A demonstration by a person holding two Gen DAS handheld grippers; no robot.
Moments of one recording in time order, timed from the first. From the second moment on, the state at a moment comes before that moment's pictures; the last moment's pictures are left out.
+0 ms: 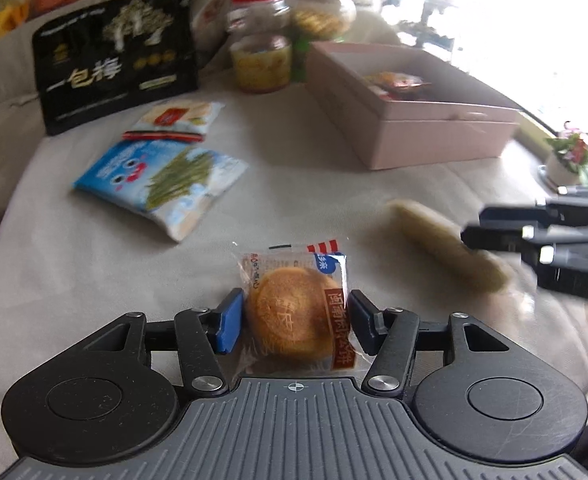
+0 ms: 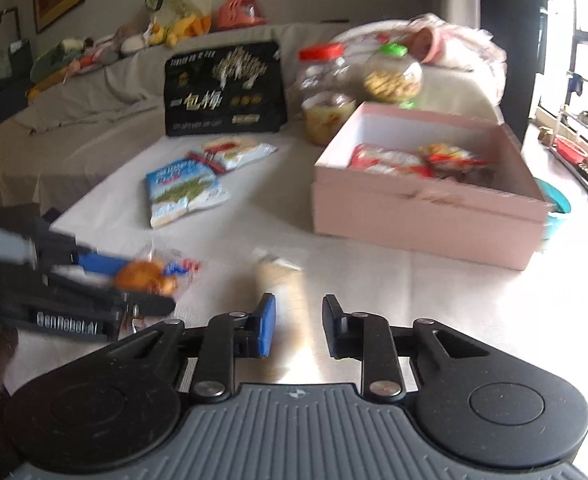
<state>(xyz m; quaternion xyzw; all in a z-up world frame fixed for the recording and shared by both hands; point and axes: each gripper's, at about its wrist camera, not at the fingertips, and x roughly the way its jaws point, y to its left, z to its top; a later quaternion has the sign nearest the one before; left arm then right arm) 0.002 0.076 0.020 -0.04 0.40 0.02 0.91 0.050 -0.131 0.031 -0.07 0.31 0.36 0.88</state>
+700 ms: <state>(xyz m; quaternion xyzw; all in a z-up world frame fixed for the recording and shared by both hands) -0.026 0.089 0.050 -0.13 0.37 0.03 0.92 0.071 -0.089 0.010 -0.10 0.34 0.38 0.85</state>
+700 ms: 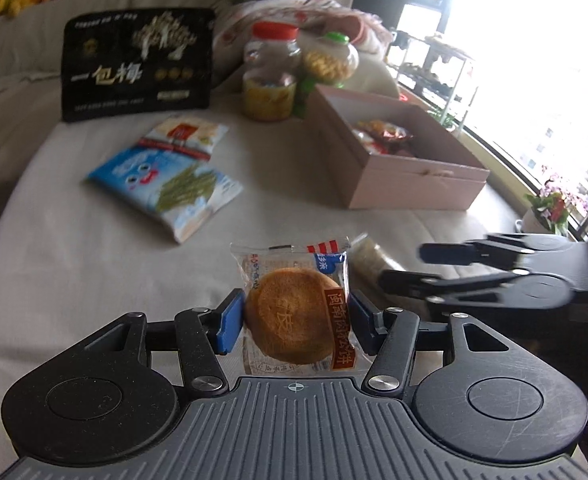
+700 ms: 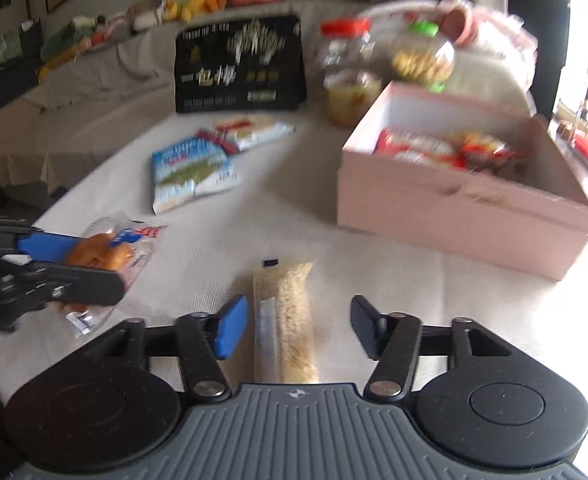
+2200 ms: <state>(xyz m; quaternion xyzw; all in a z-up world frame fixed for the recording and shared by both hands) 0.216 0.051 0.032 -0.06 0.38 -0.15 0.91 0.300 -0.134 0.069 -0.03 0.39 0.23 0.89</state>
